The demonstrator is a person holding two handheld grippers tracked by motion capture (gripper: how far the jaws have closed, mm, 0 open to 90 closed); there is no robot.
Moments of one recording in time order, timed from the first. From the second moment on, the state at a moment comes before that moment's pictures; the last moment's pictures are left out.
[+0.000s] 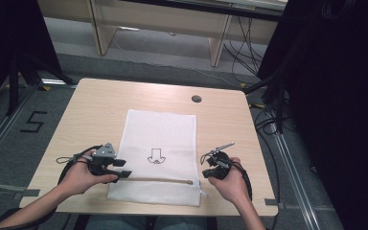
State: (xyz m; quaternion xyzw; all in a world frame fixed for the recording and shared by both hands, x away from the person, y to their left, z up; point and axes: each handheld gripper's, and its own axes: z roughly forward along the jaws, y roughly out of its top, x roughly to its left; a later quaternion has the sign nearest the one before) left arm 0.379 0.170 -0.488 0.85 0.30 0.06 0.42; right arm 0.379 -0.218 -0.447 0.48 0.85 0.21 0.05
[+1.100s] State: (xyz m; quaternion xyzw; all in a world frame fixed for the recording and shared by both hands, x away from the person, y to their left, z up) left arm 0.390 0.093 -0.465 0.88 0.23 0.03 0.42; right arm 0.378 -0.203 -0.468 0.46 0.87 0.20 0.01
